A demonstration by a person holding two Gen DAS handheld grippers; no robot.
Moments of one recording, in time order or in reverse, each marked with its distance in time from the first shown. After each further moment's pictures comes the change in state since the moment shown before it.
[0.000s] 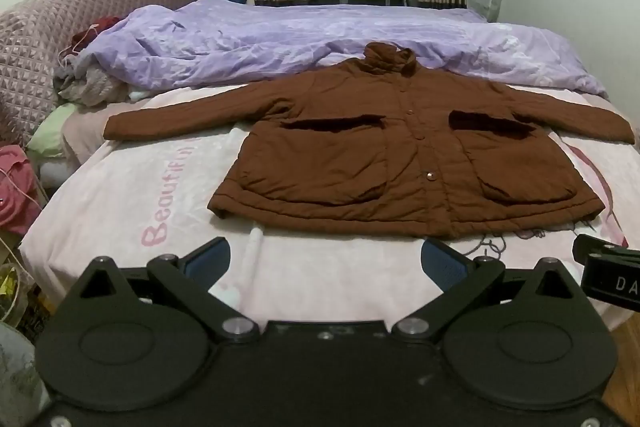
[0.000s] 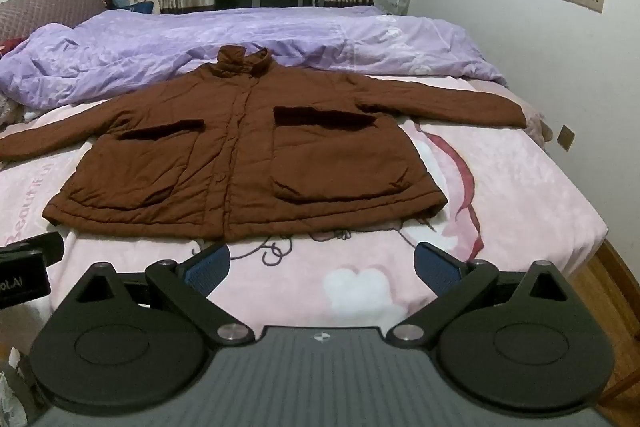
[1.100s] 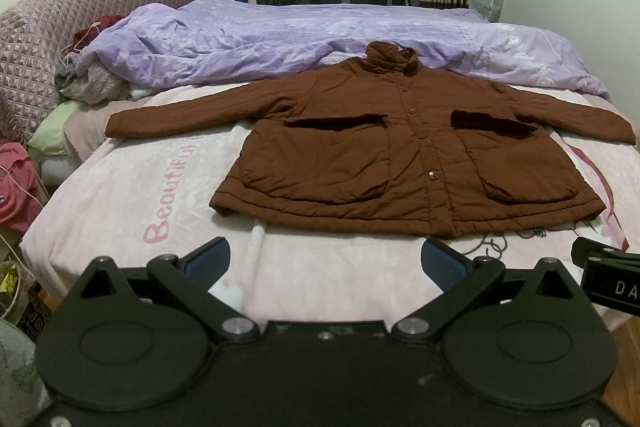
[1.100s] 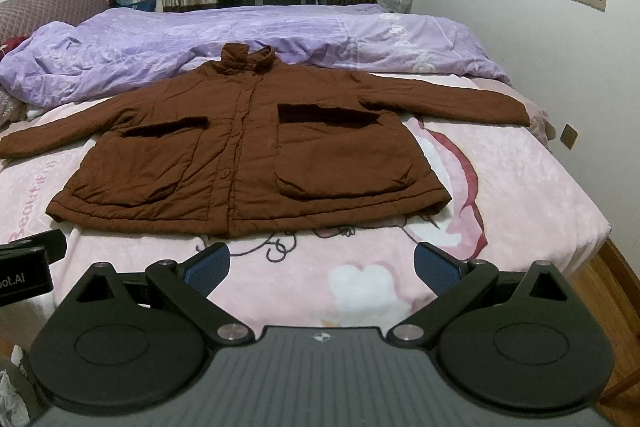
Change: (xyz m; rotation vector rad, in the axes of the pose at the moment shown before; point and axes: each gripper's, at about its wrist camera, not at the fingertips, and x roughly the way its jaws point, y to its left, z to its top) left arm 0.000 -0.005 -0.001 -0.006 -0.001 0.007; right arm 0.000 0.002 -0.001 0.002 0.004 0.002
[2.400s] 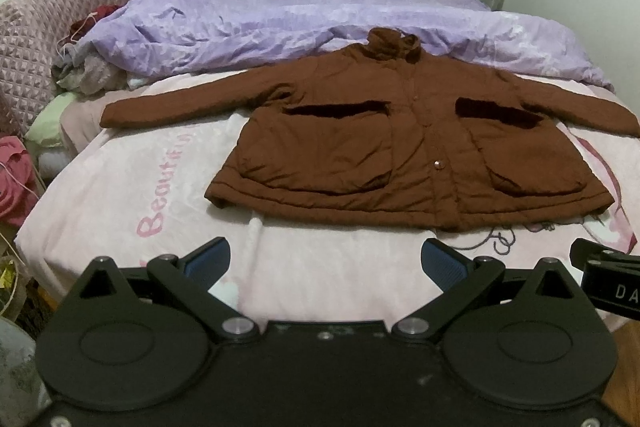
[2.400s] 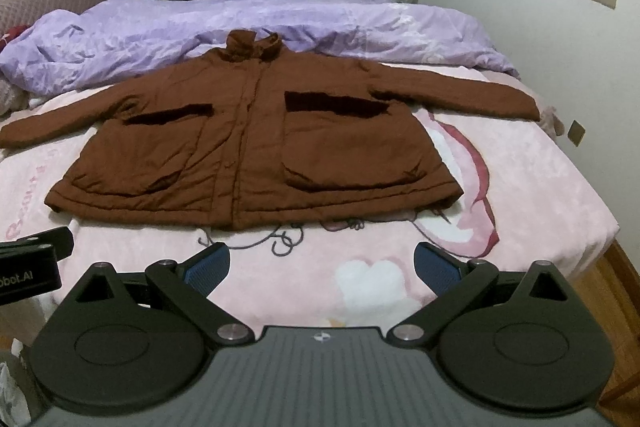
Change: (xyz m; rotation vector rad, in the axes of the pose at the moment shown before) left arm 0.019 0.000 0.001 -0.003 0.041 0.003; right arm 0.018 0.012 -0.002 -0.010 0.039 0.010
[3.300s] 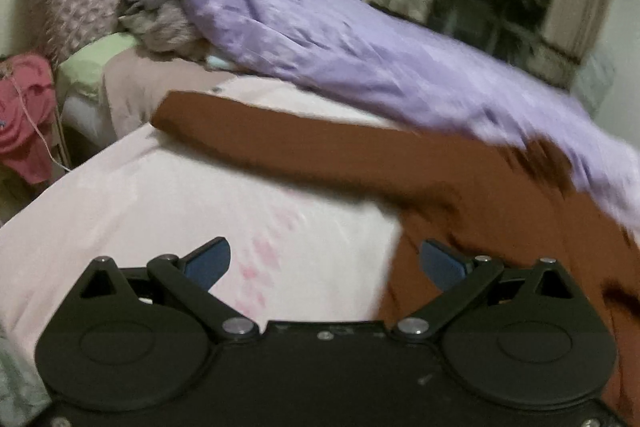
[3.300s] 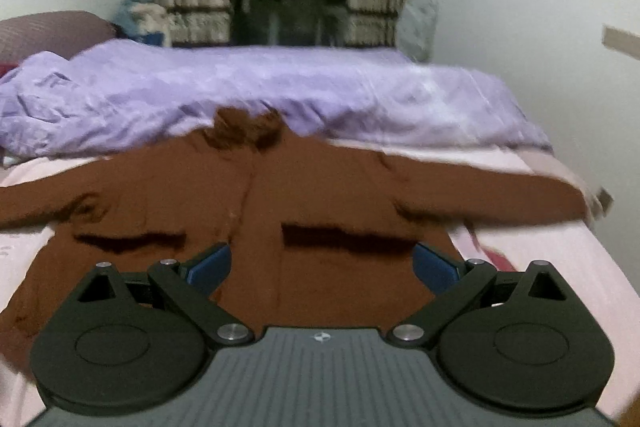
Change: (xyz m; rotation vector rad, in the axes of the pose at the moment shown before) left arm 0.183 0.217 0.122 -0.422 -0.076 0.107; right arm 0.128 0.005 0.132 -0.041 -0.190 0.025
